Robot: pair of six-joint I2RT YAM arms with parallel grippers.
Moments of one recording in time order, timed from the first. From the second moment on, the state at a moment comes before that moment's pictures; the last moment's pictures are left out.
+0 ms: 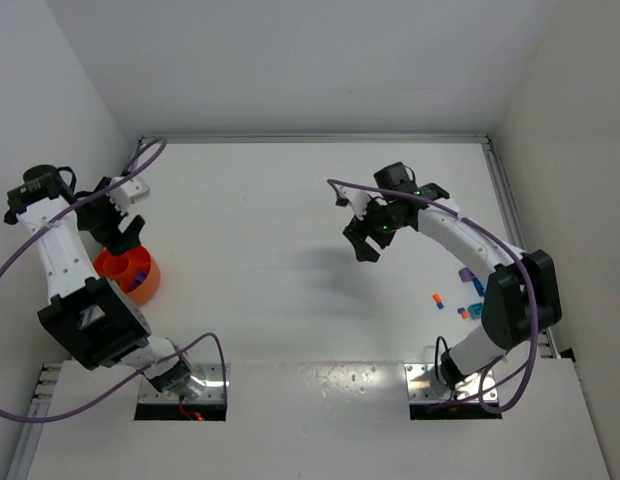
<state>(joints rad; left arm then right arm) 0.65 1.45 1.46 -1.29 0.58 1.45 0.44 1.59 1.20 -0.74 -0.37 -0.55</state>
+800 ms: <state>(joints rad) -0.07 1.68 1.42 -0.90 0.83 0.81 -0.23 1.44 1.02 -0.87 -0.17 -1.16</state>
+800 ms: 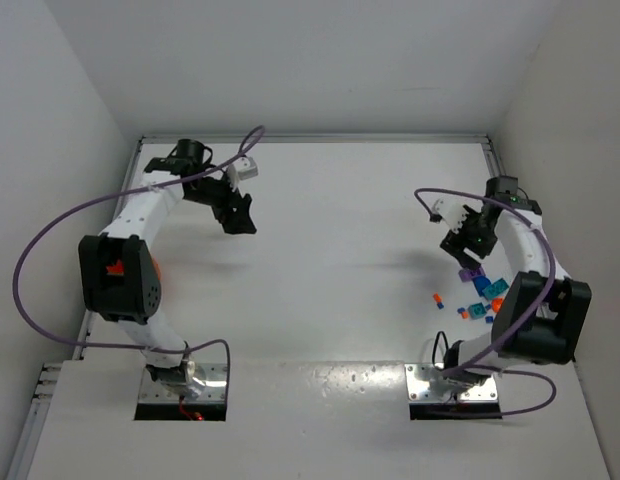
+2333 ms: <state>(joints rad) -0.13 1.85 1.50 -0.83 0.80 0.76 -0.38 1.83 1.04 -0.92 -0.24 -1.99</state>
